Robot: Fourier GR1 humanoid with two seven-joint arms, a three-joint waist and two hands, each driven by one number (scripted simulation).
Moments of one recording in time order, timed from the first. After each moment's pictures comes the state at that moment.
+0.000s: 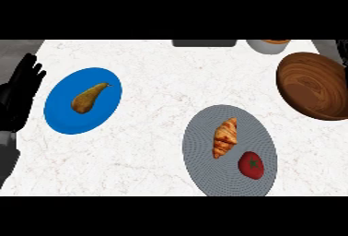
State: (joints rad) left arm -0.30 0.59 -0.05 -1.31 0.42 0.16 0.00; right arm -0.38 -0.53 -0.02 -1.71 -0.17 -0.07 -0.09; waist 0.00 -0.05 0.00
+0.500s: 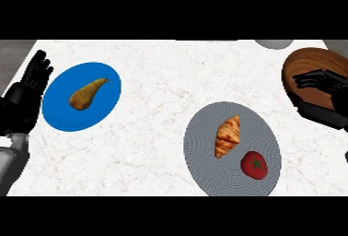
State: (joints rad) left arm -0.29 0.58 -0.13 -1.43 0.27 0.27 0.02; right arm -0.26 -0.55 -0.01 -1.46 -0.16 -0.04 0.03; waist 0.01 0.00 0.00
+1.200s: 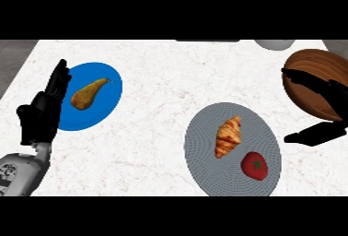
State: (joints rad) left arm -0.25 0.50 -0.21 -1.53 0.13 0.37 0.11; right arm -0.32 -0.71 0.15 -1.52 -0.02 0.24 0.15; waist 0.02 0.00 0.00
